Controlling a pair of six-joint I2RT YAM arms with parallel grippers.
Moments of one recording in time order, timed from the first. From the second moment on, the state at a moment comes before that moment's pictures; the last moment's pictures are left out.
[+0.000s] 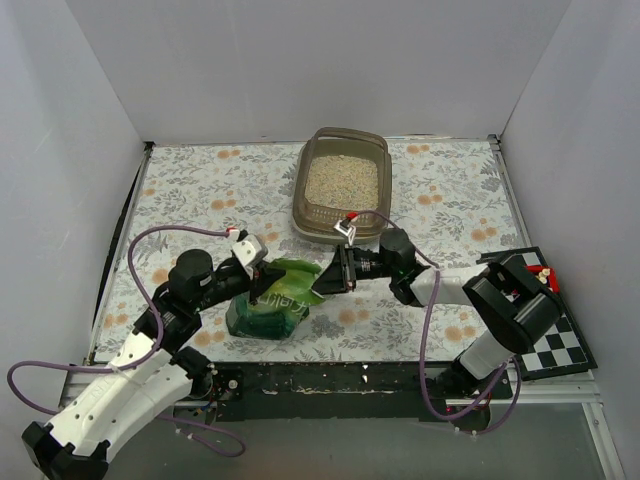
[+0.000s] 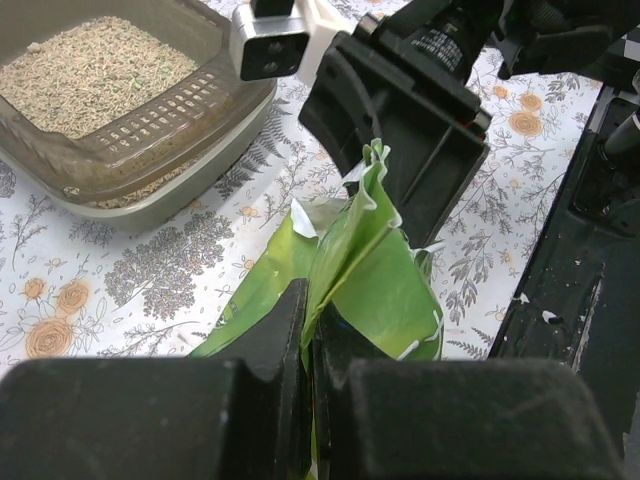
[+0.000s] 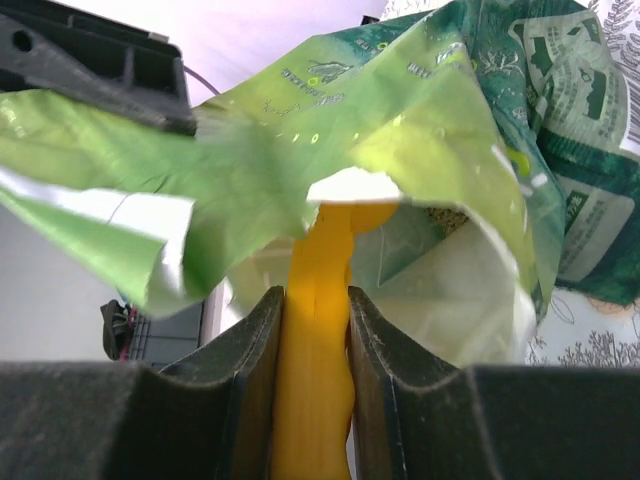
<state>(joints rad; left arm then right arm) -0.60 0.60 0.61 -0.23 0.41 0.05 0.74 1.61 0.58 0.93 -0.94 1.19</state>
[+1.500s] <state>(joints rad) -0.60 0.65 0.46 0.08 0.44 0.02 0.26 0.96 0.09 0.79 -1.06 1.17</state>
